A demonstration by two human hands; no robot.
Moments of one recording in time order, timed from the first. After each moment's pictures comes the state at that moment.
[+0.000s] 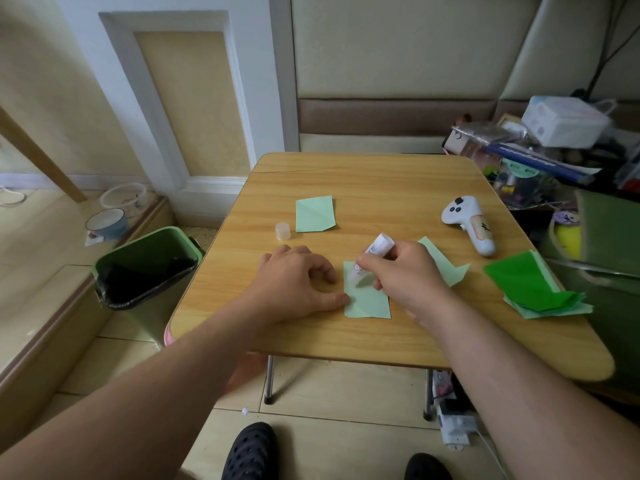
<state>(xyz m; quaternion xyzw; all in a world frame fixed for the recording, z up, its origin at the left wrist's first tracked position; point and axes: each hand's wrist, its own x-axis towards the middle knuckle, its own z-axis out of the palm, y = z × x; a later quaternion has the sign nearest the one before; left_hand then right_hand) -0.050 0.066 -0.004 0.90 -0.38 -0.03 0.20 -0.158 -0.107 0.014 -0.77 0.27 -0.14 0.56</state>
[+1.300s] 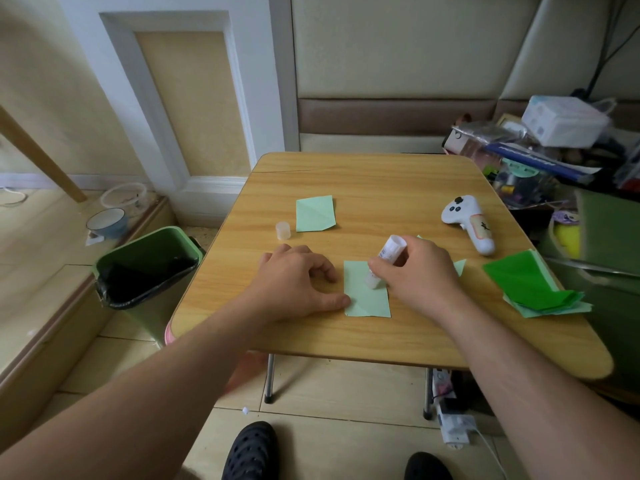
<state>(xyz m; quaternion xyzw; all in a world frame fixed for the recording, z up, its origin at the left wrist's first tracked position) -0.048 0.066 -0.004 0.90 -0.38 -0.04 0.19 -0.175 -0.120 0.020 -0.88 0.26 -0.16 0.36</state>
